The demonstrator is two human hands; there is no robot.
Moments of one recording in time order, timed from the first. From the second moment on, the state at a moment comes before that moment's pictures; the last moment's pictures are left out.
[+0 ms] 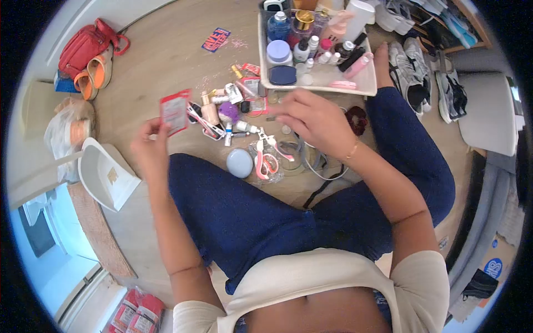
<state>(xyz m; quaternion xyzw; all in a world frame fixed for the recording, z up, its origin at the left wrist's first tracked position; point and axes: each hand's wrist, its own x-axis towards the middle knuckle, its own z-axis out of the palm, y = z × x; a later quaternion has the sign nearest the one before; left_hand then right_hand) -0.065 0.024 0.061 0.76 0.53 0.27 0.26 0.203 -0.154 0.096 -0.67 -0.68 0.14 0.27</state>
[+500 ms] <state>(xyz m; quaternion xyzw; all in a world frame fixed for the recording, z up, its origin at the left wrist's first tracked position) 0.019 -0.042 0.049 0.77 0.38 0.35 0.39 0.296 -0.168 0.122 -0.80 -0.55 -0.04 0.26</state>
